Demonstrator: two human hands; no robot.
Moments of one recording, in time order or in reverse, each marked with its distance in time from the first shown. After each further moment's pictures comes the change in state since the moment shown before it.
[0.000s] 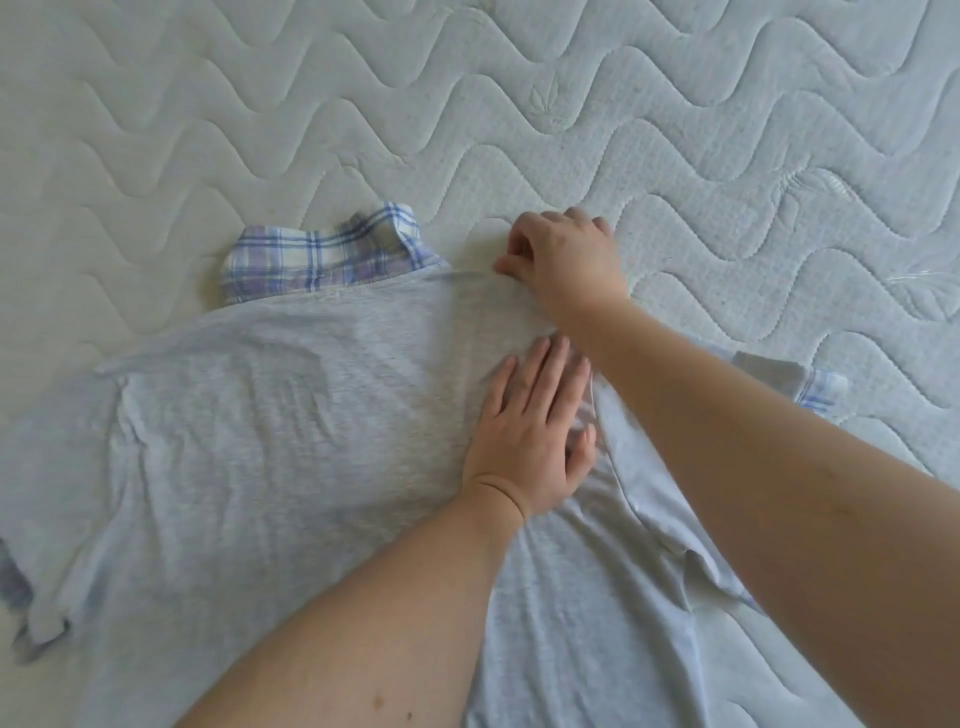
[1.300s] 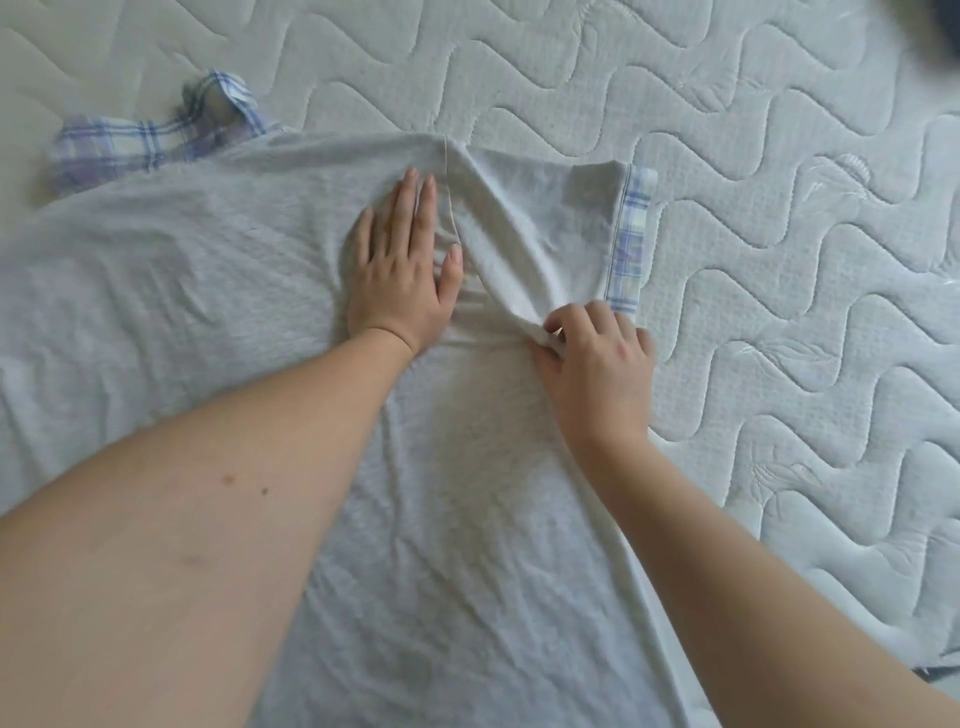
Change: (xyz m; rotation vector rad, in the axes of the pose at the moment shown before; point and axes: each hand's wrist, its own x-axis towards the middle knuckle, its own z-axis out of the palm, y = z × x) left_hand -0.006 -0.002 0.008 0.026 0.086 -0.034; right_hand -0.298 0.024 0.007 -0.109 0.345 0.398
